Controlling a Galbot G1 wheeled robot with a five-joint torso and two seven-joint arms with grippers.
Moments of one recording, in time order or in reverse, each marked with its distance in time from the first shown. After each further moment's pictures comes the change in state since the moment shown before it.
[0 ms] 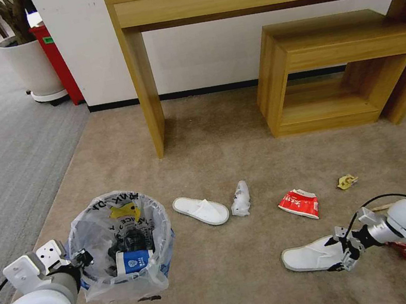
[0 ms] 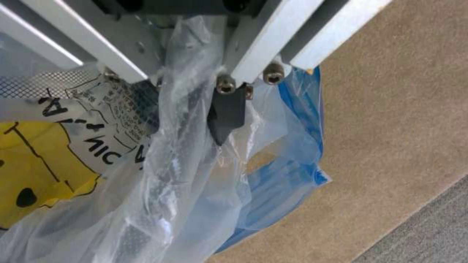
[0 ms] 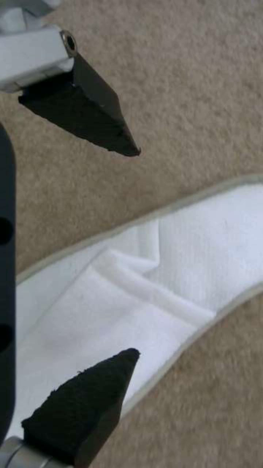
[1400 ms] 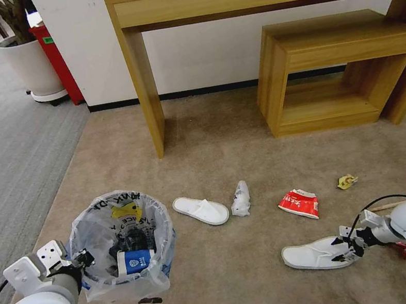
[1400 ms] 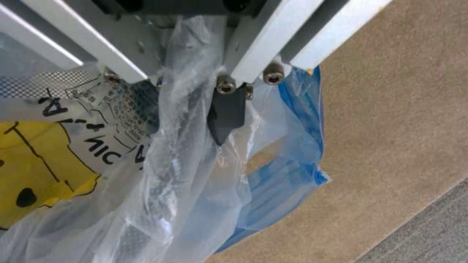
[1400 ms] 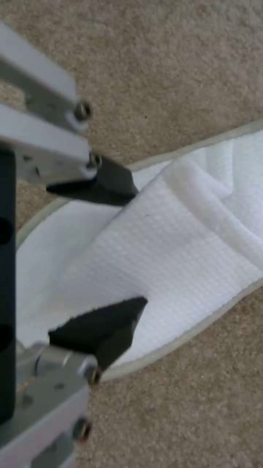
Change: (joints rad) left arm 0.004 -0.006 0.004 -0.011 0.008 0.000 0.008; right arm 0.020 0.025 0.018 -0.071 -0.133 0.067 0.128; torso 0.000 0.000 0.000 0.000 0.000
